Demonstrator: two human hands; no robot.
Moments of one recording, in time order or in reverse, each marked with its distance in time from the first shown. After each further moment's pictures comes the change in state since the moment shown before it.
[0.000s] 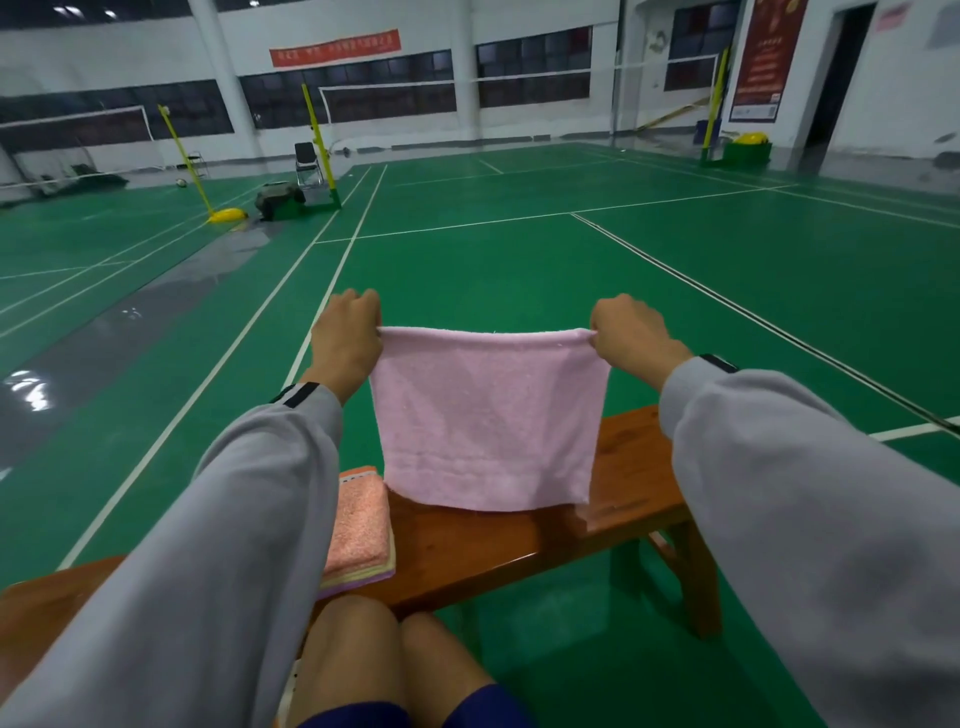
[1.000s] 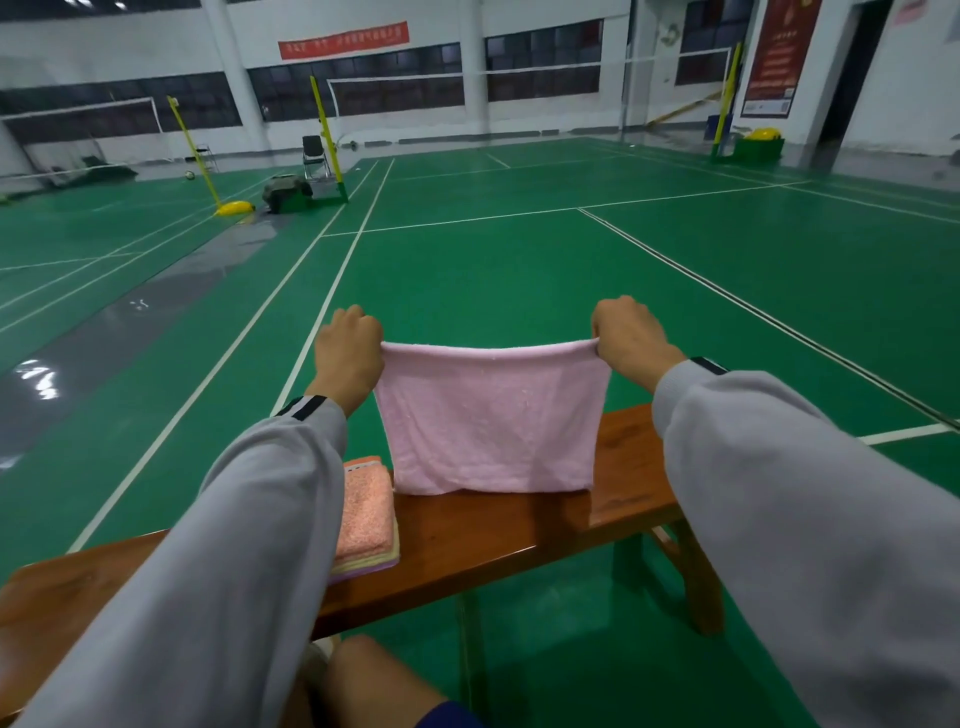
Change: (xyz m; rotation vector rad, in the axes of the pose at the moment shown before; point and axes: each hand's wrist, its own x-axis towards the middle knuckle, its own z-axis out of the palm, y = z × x) left_hand -0.025 -0.009 0.018 0.192 -0.096 -0.017; right_hand -0.011 -0.008 0.010 0.049 0.025 -0.024
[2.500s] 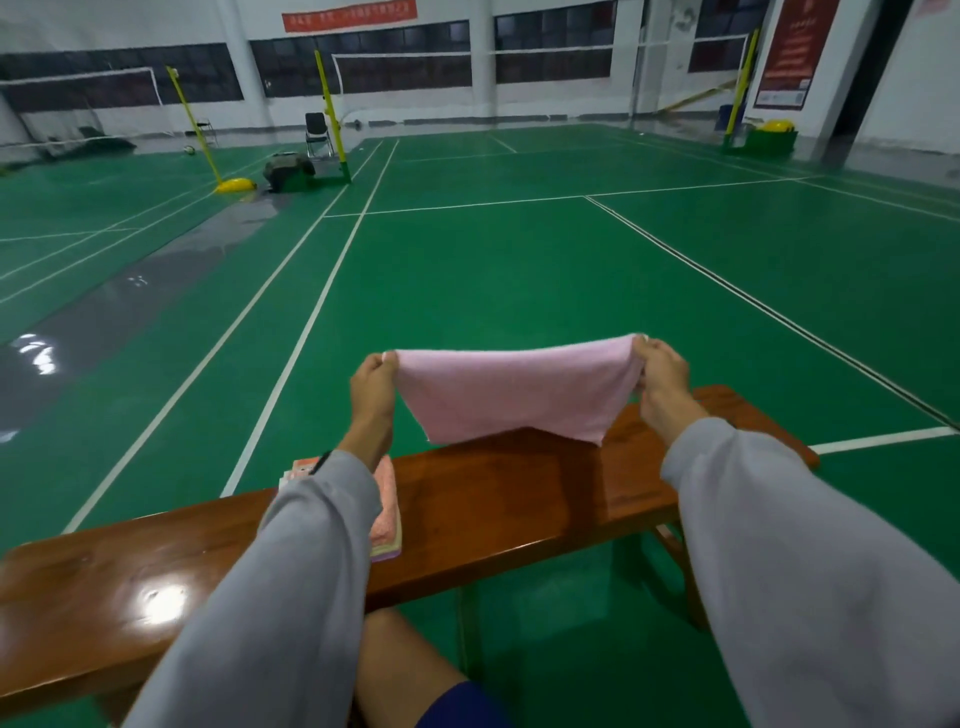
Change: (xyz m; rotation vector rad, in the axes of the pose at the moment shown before) left_hand -0.047 0.023 0.080 -1.449 0.010 -0.687; right_hand -0.012 0.020 0.096 1.673 0.224 0.793
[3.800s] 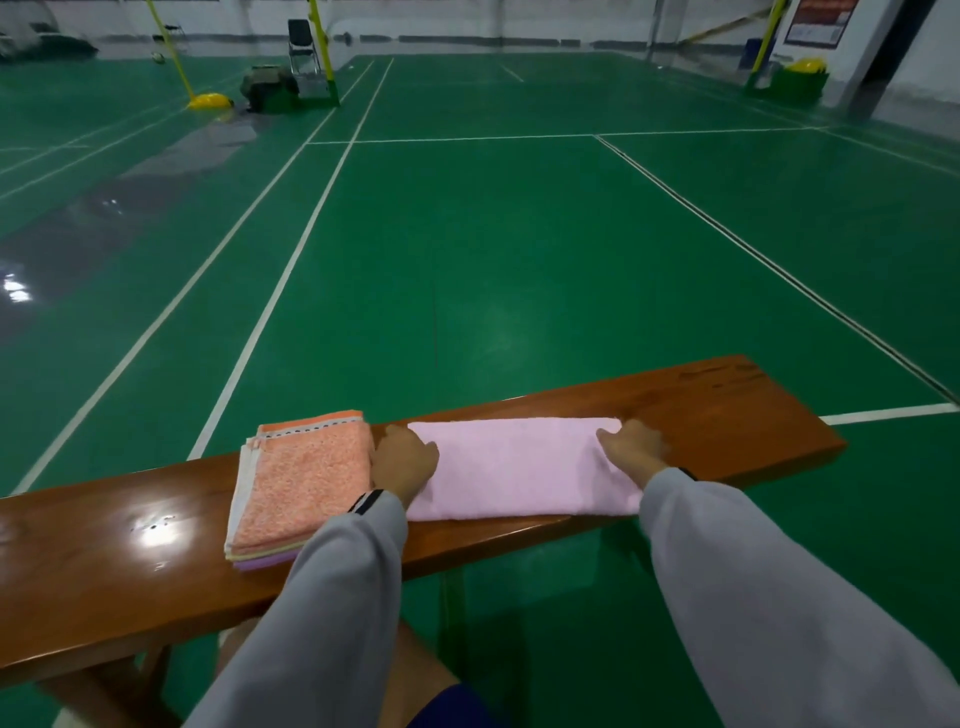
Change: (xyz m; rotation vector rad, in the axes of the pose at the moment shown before) left_hand -0.020 -0.154 0.023 1.016 -0.232 -0.185; right_hand 0.003 0.137 -0.030 -1.395 -0.090 0.122
